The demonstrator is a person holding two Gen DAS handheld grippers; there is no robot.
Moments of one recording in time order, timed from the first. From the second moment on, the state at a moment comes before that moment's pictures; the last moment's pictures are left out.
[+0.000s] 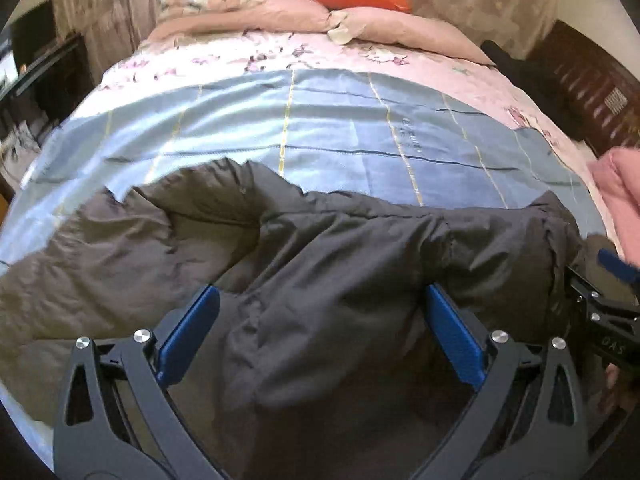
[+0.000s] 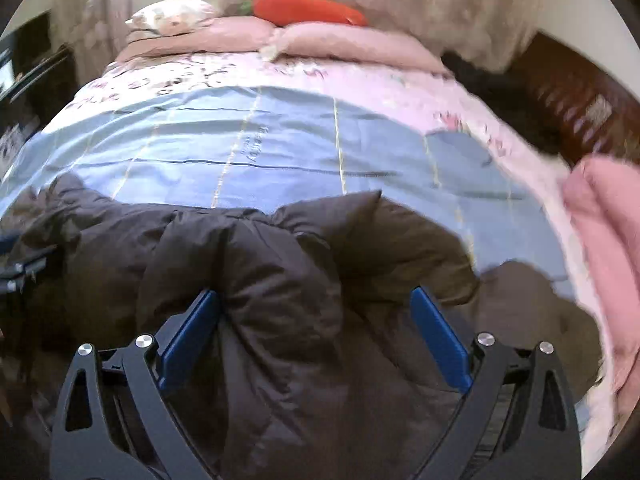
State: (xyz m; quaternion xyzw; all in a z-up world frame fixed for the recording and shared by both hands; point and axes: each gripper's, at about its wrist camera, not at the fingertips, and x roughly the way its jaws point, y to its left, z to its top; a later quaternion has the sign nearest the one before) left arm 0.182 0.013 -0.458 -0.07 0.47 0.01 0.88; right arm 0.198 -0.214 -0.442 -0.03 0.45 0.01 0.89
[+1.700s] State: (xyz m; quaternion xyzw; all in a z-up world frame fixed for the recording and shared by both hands) left arm 0.178 -0.026 -0.489 0.00 0.44 0.02 0.90; right arm 0.170 -0.192 -0.473 0.00 0.48 -0.04 0.87
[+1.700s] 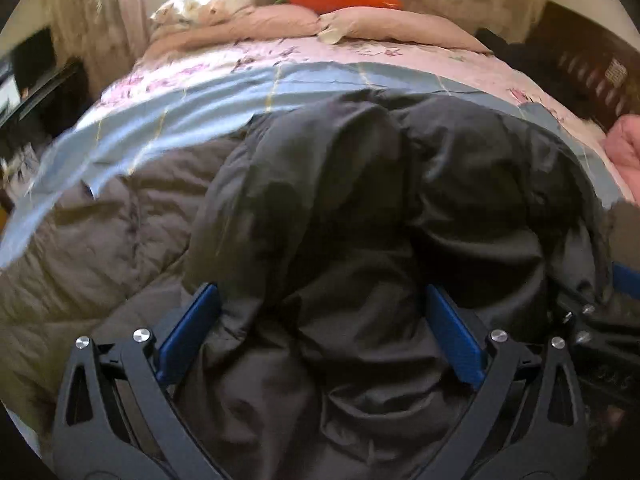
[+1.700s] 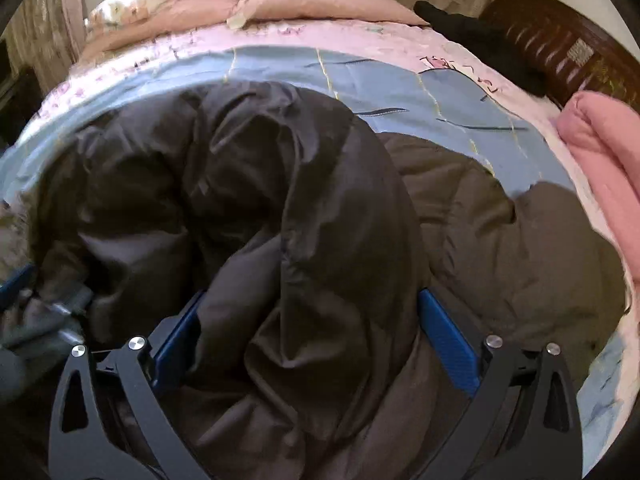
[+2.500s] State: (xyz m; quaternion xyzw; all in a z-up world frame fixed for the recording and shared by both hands) left arm 0.078 0.113 -0.391 -0.22 0.39 0.15 0.88; right arm 0.126 -0.113 -0.393 0.02 0.46 0.00 0.89
